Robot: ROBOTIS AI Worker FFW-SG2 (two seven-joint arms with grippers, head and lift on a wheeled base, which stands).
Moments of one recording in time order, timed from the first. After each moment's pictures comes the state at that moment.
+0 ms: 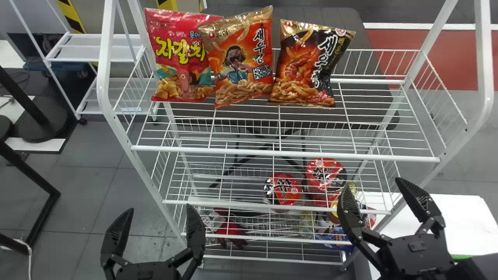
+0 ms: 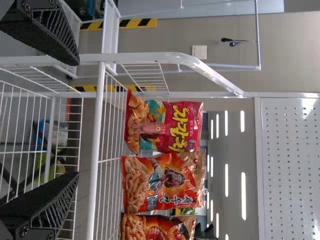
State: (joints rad) left arm 0.79 0.25 -0.28 -1.98 -0.03 -0.37 0.49; right arm 0.75 -0.07 0.07 -2.04 -0.04 -0.26 0.10
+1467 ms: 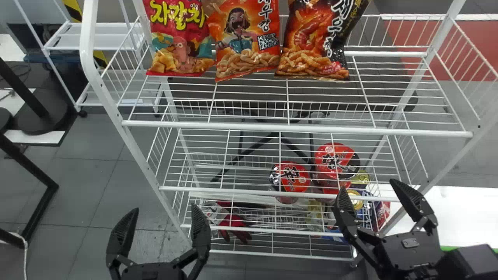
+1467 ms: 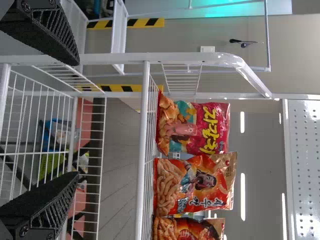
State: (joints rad) left arm 0.79 0.25 -0.29 -1.98 -0.03 -0.39 0.49; right arm 0.71 -0.07 0.09 -2.00 -0.03 -0.22 0.10
